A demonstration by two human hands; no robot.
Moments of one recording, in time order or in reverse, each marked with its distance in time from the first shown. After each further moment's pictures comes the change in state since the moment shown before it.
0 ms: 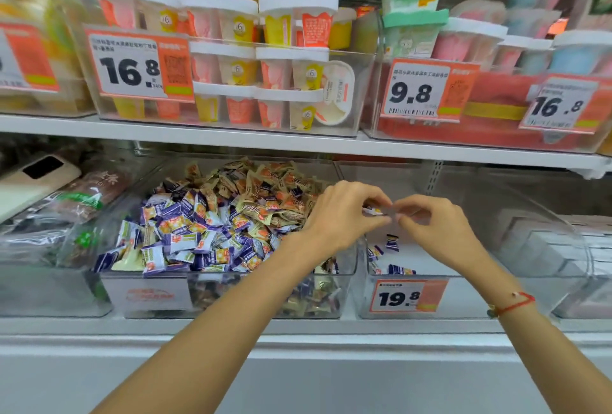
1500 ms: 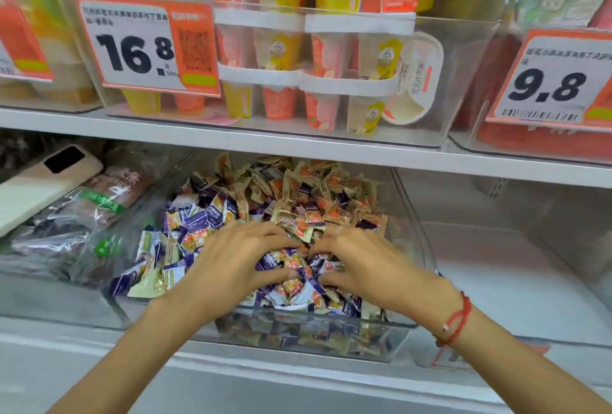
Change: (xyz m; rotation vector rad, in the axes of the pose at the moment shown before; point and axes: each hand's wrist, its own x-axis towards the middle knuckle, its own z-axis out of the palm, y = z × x) left_hand -0.101 -0.113 -0.096 0.525 -0.220 -0.154; right_hand 0.037 -0.098 0.109 -0.299 -0.561 -0.571
